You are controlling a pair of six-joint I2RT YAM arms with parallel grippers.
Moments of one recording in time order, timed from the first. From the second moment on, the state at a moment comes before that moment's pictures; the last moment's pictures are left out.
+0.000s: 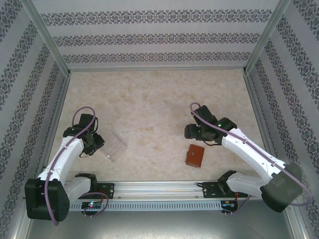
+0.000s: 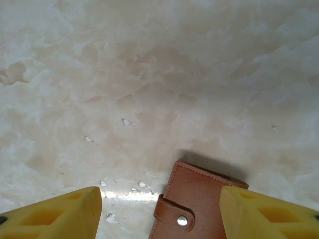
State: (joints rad) left arm -0.02 1.06 0.67 -0.96 -0.02 -0.78; right arm 0.57 1.14 0.90 -0.88 0.06 0.62
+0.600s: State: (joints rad) left arm -0.02 1.10 0.66 -0.90 -0.02 -0.79; right arm 0.56 1.13 0.90 -0.88 0.07 0.62
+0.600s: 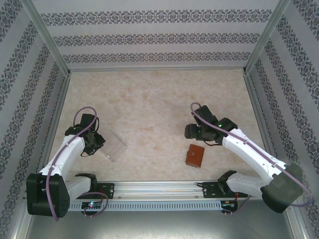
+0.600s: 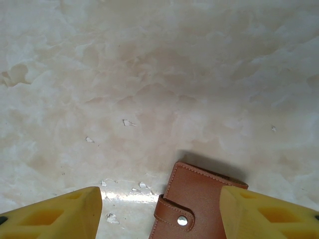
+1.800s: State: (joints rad) left arm -0.47 2.07 1.79 -0.94 0.04 -0.60; right arm 0.54 1.19 0.94 -0.86 0.08 0.57
